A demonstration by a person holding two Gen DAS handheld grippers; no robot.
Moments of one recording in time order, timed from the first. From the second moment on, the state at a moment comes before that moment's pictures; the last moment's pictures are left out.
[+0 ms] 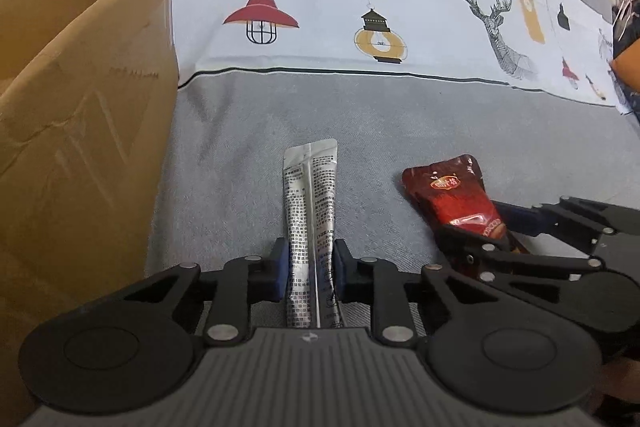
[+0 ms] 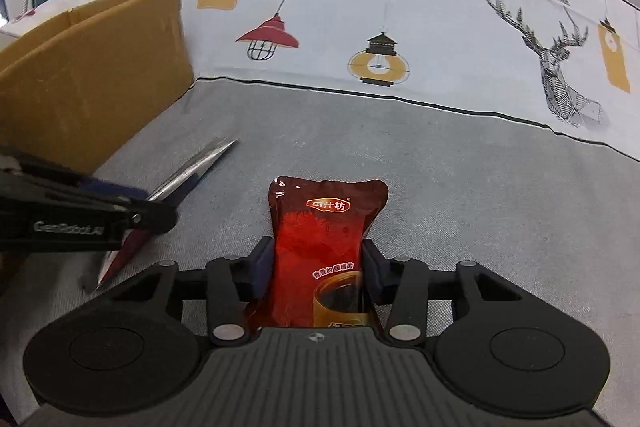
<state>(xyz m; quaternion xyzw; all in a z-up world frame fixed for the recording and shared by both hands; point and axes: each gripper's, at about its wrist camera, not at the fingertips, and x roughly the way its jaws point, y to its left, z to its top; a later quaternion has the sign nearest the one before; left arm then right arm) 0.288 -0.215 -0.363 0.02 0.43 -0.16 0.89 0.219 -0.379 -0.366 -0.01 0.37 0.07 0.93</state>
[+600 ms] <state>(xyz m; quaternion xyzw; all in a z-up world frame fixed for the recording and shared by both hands) 0.238 -0.182 -0.237 -0.02 0.34 -0.20 0.92 0.164 -0.367 -0.246 0.07 0.28 0.04 0.96</state>
